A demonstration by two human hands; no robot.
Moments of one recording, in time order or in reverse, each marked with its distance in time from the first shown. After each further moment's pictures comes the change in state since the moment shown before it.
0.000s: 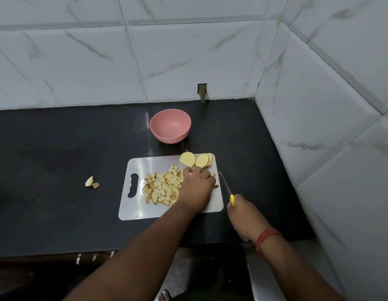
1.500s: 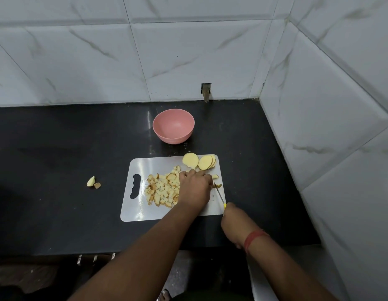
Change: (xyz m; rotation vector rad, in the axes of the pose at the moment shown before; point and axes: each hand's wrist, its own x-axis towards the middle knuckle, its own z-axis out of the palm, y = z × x) left_hand 0.006 -0.009 0.007 -0.228 -0.004 -0.227; right_hand 0.020 -0.009 0.032 -0.254 -0.149 0.089
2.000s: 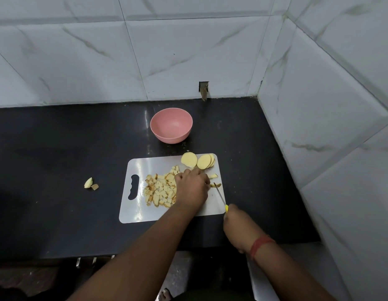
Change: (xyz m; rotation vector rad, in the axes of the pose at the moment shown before) left_hand 0.001 -0.003 -0.002 -0.095 -0.024 -0.086; right_hand -0.009 0.010 0.004 0.046 0.056 -0.061
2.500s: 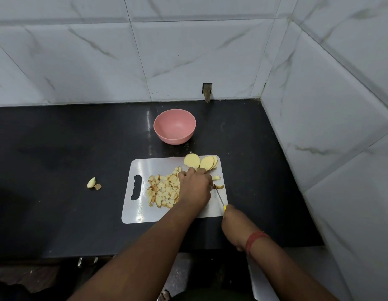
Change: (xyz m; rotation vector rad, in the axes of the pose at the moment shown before) left_hand 0.004 0.002 -0.007 0.070 -0.012 0.051; right_hand 0.010 -0.011 0.001 -0.031 -0.071 0.044
